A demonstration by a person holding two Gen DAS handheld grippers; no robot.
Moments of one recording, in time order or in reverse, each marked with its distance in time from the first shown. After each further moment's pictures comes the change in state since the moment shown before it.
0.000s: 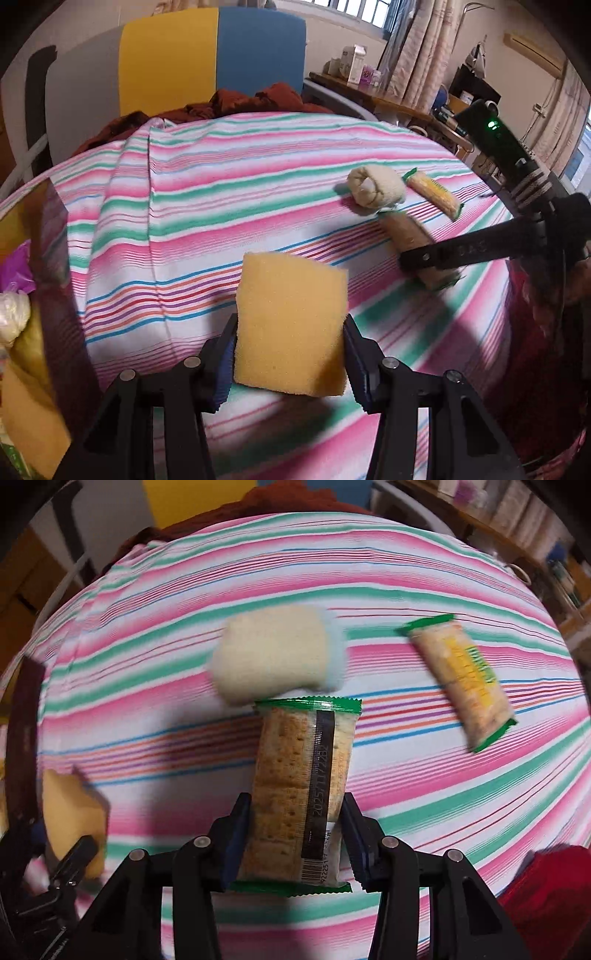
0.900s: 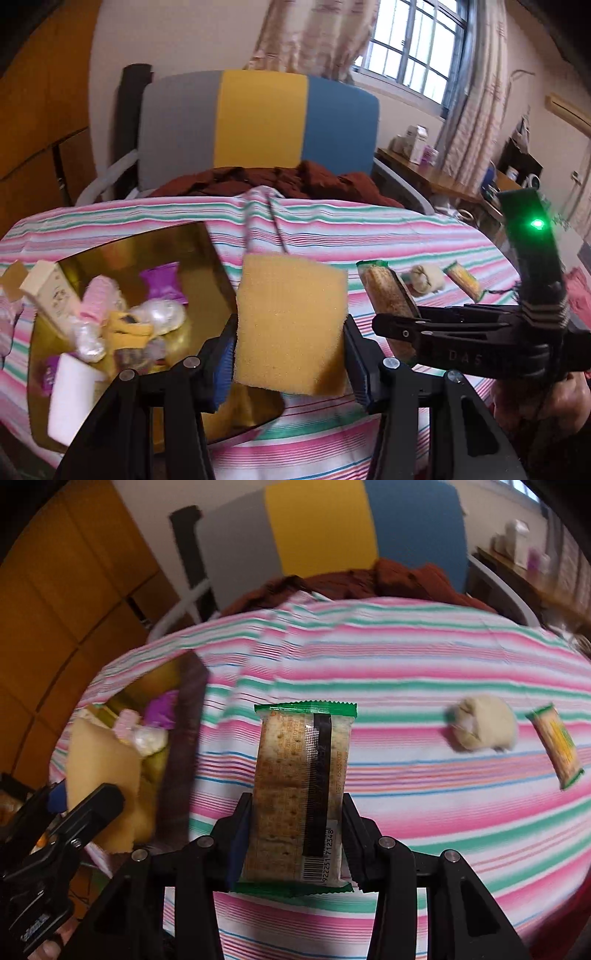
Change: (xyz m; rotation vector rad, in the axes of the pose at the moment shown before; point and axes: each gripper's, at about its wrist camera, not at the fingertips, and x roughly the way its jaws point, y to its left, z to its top) left arm -0.130 0.072 -0.009 -0.193 -0.239 0.189; right arm -0.043 0.161 -0.025 -0.159 -0.292 0.277
